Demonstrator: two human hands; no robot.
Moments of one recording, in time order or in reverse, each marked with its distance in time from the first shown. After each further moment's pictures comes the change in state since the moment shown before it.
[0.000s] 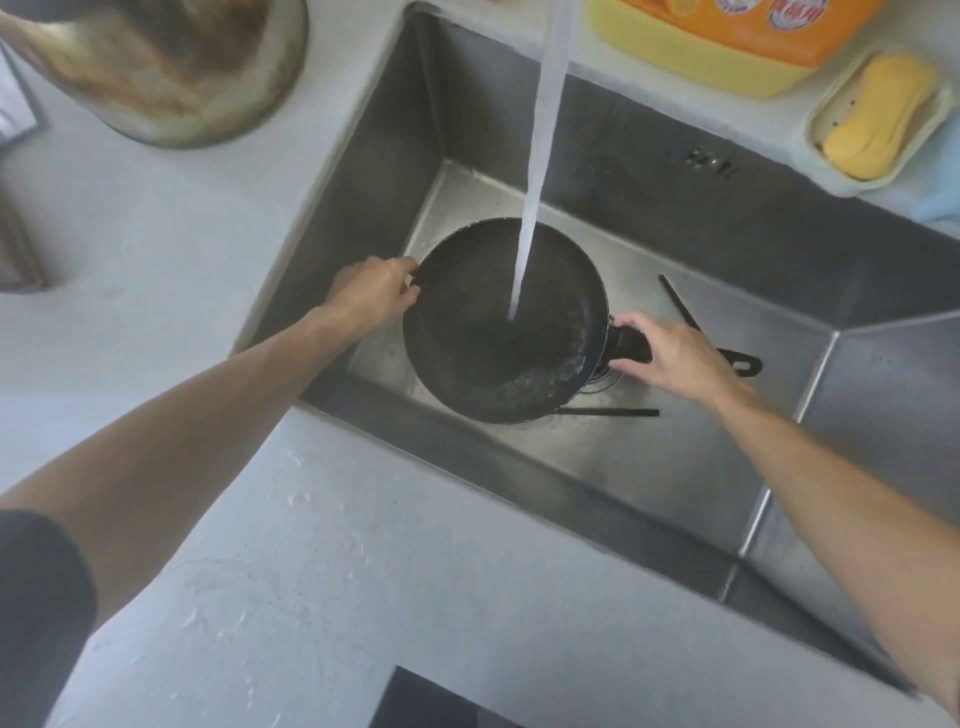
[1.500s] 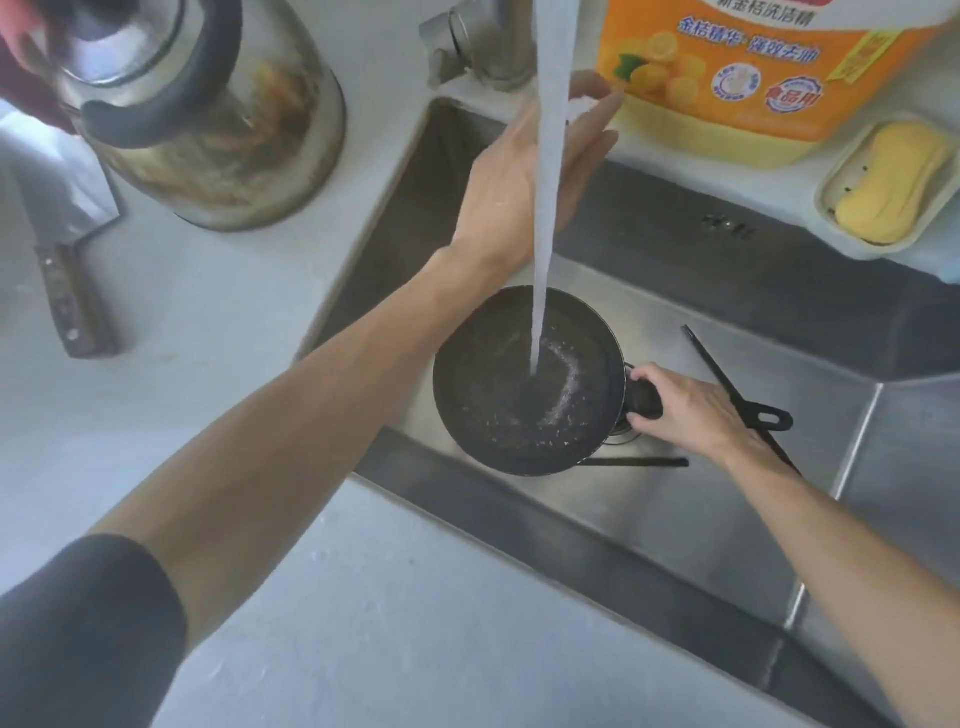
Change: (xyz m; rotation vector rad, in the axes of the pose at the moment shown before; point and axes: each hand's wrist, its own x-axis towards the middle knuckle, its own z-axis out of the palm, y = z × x) left_hand 0.017 0.132 -0.106 -0.219 0.923 0.585; right_hand 0.017 0.006 0.020 -0.014 0.076 0.061
